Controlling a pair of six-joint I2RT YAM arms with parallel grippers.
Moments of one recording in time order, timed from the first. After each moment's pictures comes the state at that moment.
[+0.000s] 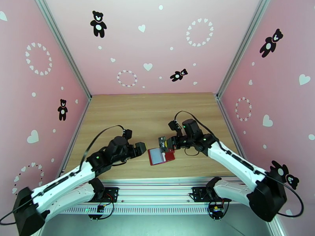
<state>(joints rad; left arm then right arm) -0.79 0.96 0.55 -0.28 0.13 -1.02 0.57 1.21 0.80 -0.48 -0.58 0.45</state>
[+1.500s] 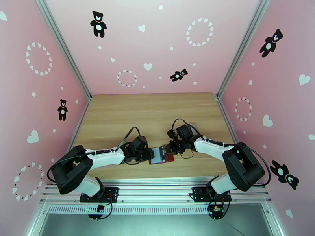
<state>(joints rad) -0.83 1.52 0.63 -0.08 0.20 -1.03 0.53 1.51 0.70 -0.28 -0.64 0.54</state>
